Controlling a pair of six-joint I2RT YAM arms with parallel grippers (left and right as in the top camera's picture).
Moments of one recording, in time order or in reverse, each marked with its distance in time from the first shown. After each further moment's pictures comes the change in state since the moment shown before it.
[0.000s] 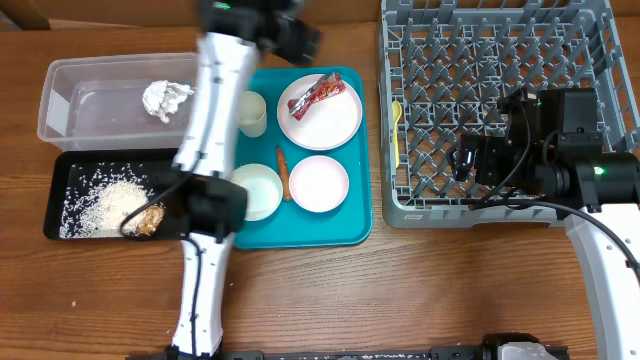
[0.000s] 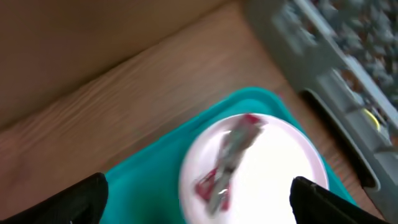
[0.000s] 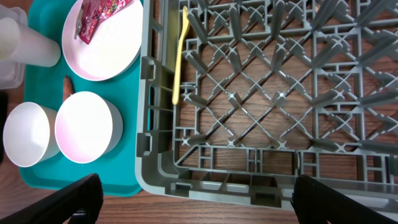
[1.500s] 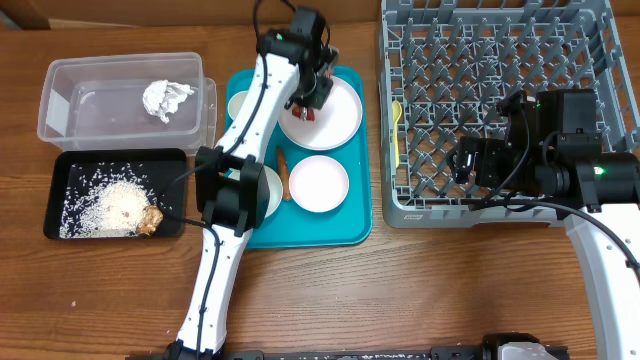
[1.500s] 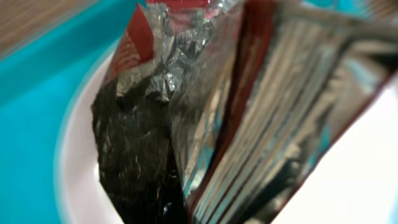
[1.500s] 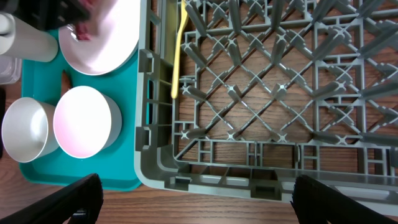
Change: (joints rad) left arm -0.077 0.159 -0.103 -0.068 -0.062 -0.145; right arm 0.000 0.001 0.000 -0.021 0.000 0.000
